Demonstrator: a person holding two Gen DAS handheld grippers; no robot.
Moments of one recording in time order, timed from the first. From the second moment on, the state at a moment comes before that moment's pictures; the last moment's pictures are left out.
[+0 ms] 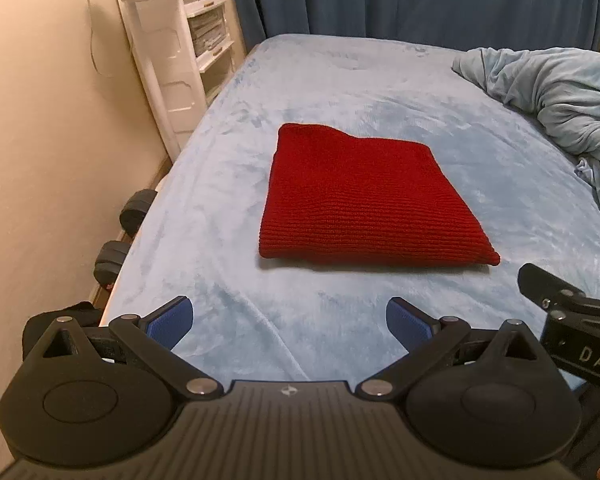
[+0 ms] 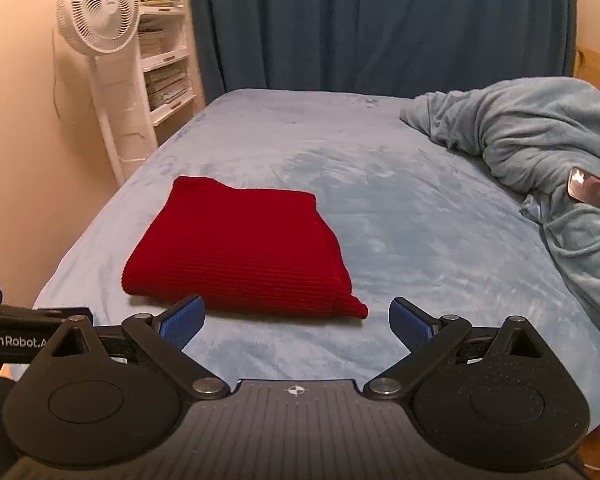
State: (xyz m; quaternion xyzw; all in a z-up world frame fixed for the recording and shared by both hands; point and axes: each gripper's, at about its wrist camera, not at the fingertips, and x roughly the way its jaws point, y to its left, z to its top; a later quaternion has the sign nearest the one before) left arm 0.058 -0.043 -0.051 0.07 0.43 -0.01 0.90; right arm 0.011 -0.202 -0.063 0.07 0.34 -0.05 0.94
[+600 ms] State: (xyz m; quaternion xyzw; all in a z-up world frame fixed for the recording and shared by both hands) left arm 0.051 -0.041 -0.048 0.09 0.42 -0.01 0.90; right arm 0.006 -0.196 -0.059 0.06 0.33 -0.04 0.94
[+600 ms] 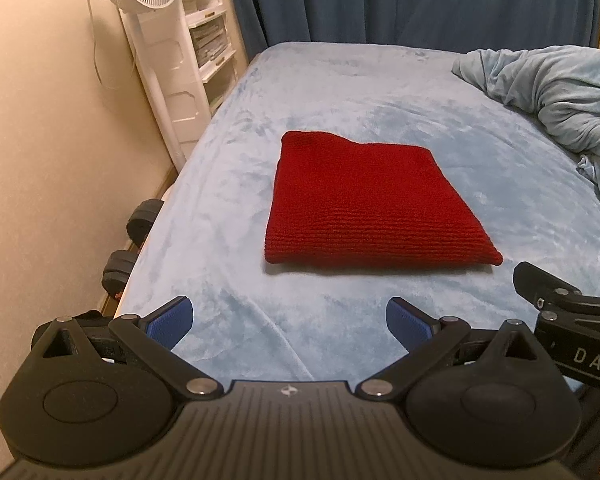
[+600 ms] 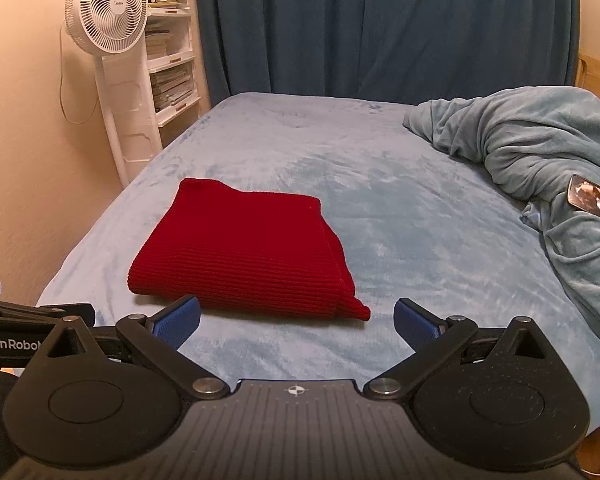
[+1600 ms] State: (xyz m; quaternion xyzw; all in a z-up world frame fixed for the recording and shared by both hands) left arm 0.057 -0.027 -0.058 0.06 0.44 0.00 0.90; right arm 0.008 -0.188 -0.057 0.04 0.33 -0.04 0.94
